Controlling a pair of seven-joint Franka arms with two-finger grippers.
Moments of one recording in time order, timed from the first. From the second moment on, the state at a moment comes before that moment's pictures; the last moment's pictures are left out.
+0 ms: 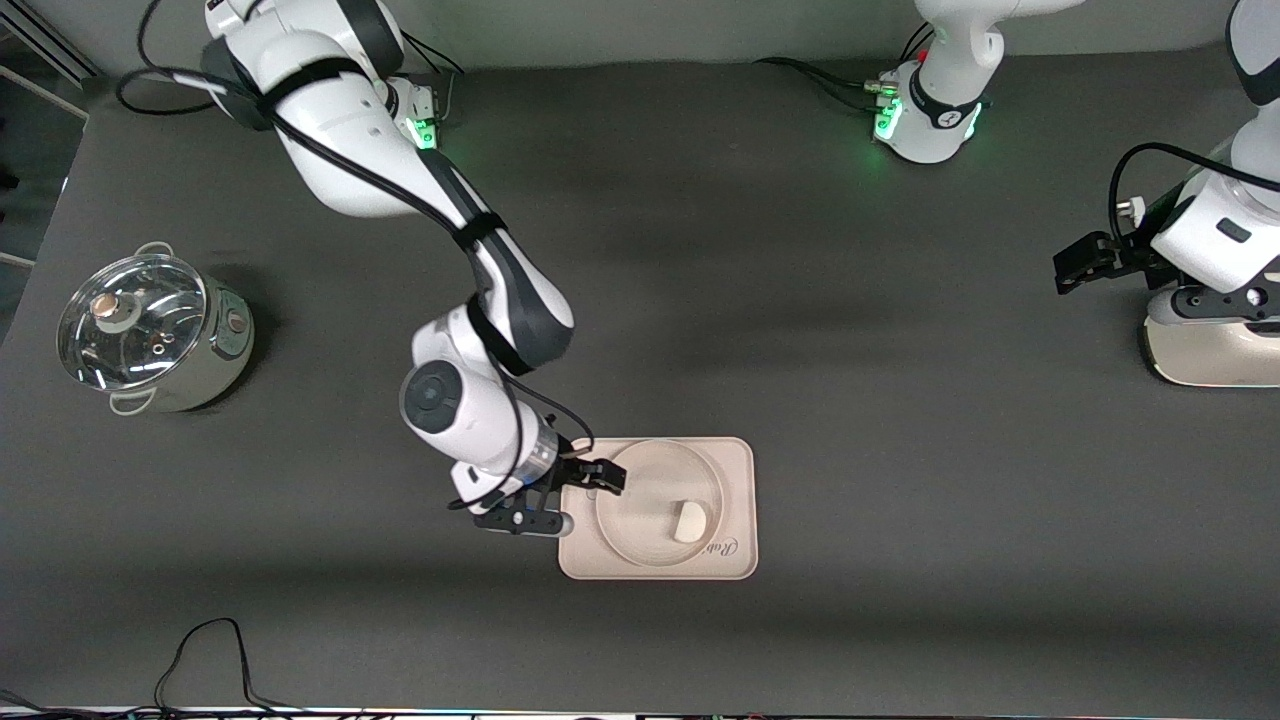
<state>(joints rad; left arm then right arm) 0.10 -0.03 -0.17 -1.71 0.02 1.60 -0.10 0.49 0.79 -0.03 -1.19 0.30 2.17 0.47</state>
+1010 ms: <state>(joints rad) 0.10 -0.03 -0.17 -1.71 0.02 1.60 -0.10 0.11 0.06 -0.10 -1.51 0.03 1.55 -0.01</state>
